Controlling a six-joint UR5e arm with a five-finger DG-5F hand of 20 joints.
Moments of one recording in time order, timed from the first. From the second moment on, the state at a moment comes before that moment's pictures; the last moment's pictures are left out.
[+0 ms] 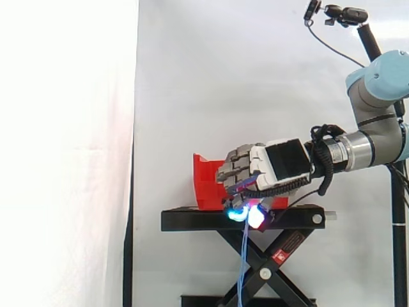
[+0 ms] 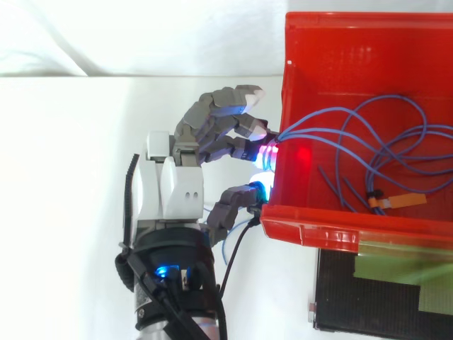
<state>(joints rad) -0.18 -2.24 -1.09 -3.17 -1.93 -2.79</state>
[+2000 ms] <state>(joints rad) -0.06 -2.23 -1.10 -3.23 -1.93 -2.13</state>
